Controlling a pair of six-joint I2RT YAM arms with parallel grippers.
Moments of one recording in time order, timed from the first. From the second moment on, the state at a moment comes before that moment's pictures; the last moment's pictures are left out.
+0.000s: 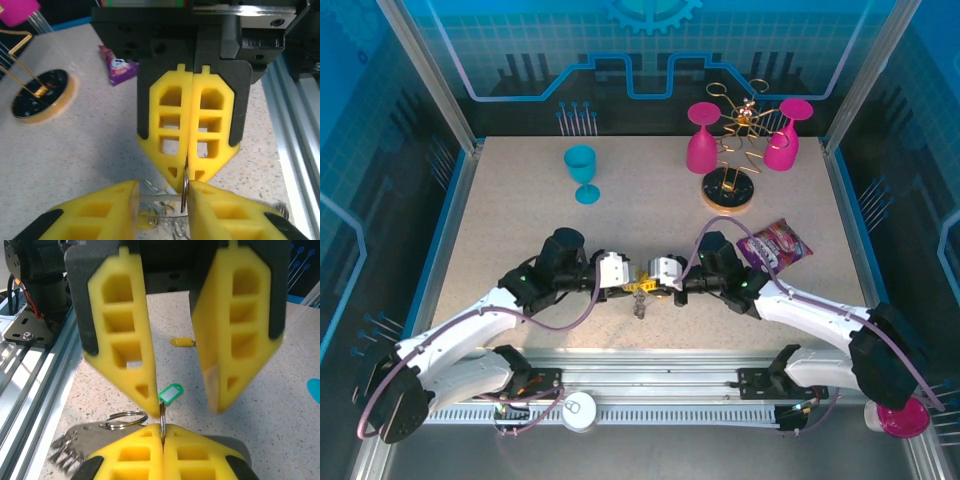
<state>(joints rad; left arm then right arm) -0.63 0.96 0.58 -0.09 0.52 0.55 0.71 1.19 0.57 0.19 -0.65 -0.50</state>
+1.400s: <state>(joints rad) -0.63 0.95 0.39 0.32 0.71 0.24 0.66 1.25 0.49 0.54 -0.92 -0.26</state>
